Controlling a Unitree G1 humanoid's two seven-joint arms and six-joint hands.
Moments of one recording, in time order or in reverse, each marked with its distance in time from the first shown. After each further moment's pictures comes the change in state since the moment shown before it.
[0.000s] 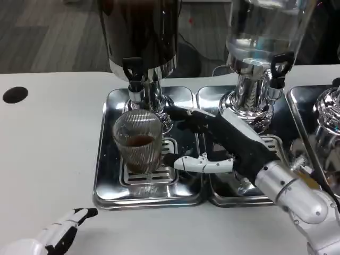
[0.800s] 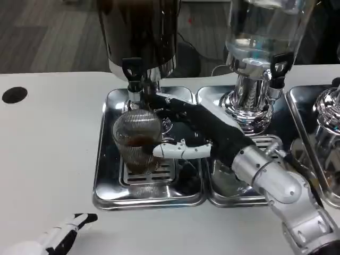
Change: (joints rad) left arm -0.014 -0.006 -0.010 0.027 -0.001 0.021 -0.012; right arm -0.149 0.099 0.007 0.190 0.013 -0.038 0.000
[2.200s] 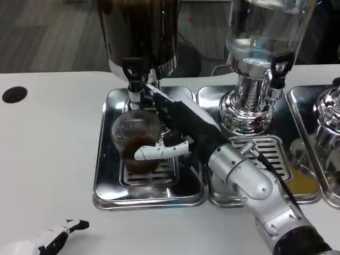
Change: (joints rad) left arm -0.043 0.037 0.017 0.040 -0.045 0.053 -0.047; right arm -0.141 0.120 -0.015 0.342 0.006 -0.195 -0.097
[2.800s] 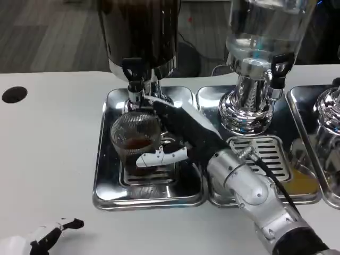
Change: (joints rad) left arm -0.016 0.010 0.028 0.000 -0.051 0.005 -0.028; right arm -0.012 0.000 0.025 0.073 -0.060 -0.022 -0.066
